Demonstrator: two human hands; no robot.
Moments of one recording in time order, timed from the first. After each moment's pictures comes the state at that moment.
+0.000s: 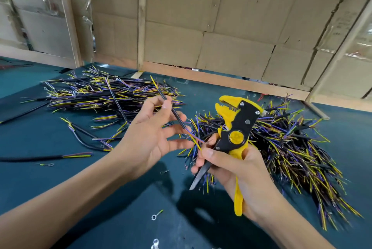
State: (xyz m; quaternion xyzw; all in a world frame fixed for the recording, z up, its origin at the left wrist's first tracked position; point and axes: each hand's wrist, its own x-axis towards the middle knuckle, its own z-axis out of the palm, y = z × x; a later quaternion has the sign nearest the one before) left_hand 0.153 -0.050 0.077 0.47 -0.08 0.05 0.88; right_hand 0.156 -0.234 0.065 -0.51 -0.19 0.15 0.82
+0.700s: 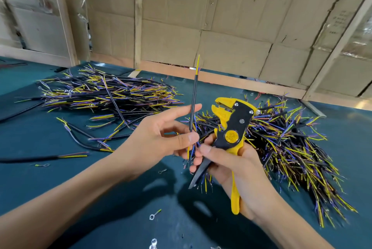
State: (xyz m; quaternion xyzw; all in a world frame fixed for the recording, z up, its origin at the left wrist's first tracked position) left_hand 0.149 -0.046 0.069 0.66 -0.16 0.03 0.73; right_hand 0.160 -0.232 0.063 -0.51 -0.17 0.17 0.82
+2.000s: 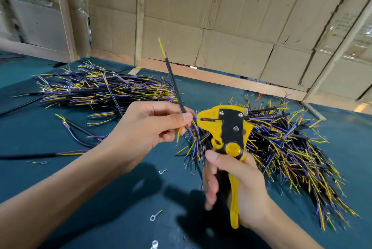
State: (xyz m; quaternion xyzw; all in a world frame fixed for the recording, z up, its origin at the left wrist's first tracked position) left_hand 0.146 -0.039 0.091 0.61 -0.07 0.07 0.79; right_hand 0.151 -0.233 0.053 -0.59 -0.23 0.17 0.76
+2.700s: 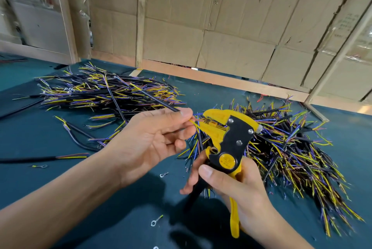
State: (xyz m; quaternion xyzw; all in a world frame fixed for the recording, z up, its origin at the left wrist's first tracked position) left_hand 0.141 -0.044 0.093 0.49 -0.03 -0.03 0.87; right_hand 0.152 -0.235 0.045 -0.60 -0.28 0.13 0.74
